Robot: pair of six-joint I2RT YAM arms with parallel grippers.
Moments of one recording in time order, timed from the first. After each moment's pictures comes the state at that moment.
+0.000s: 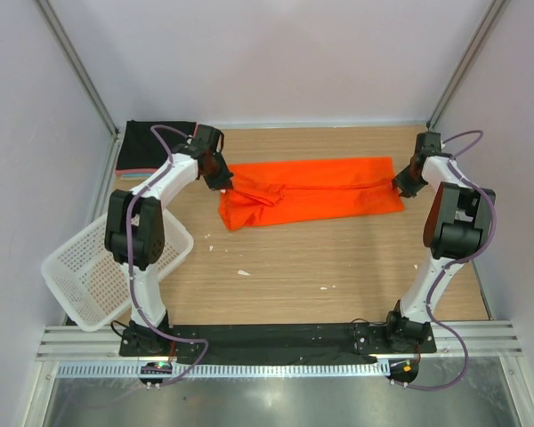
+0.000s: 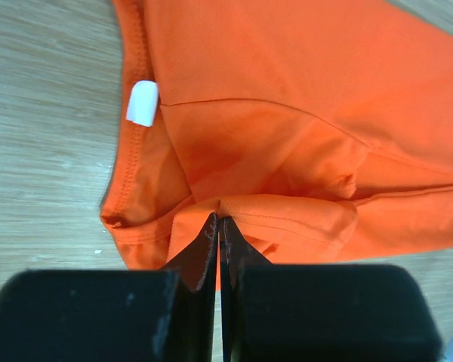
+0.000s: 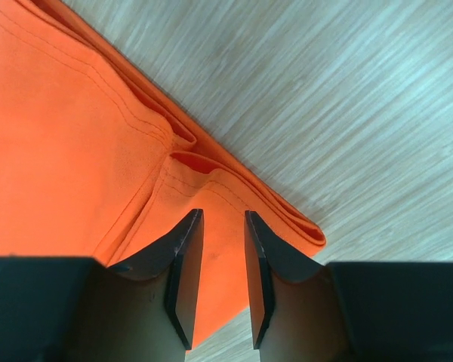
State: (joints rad) left arm -0.30 1.96 1.57 -0.62 0.07 -0.71; right arm -0.22 1.96 1.44 -0.56 0.08 0.68
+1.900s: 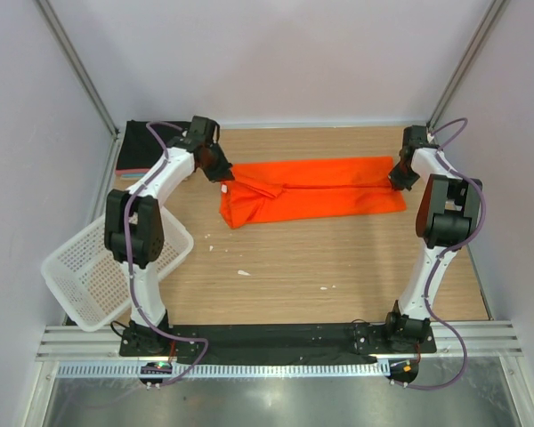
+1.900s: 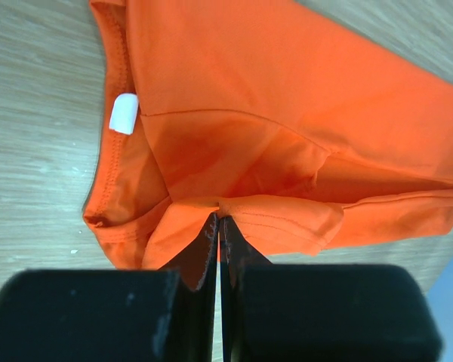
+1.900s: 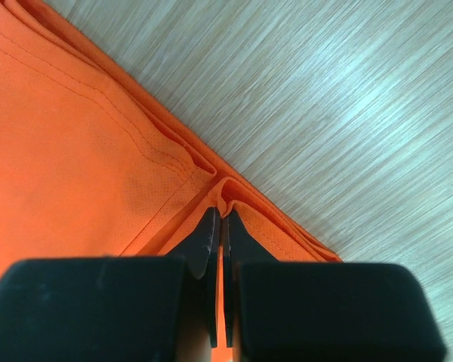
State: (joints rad) left arm -0.28 1.97 1.65 -0.65 0.13 -0.76; right arm -0.17 2.09 1.59 -0.62 0.21 0.63
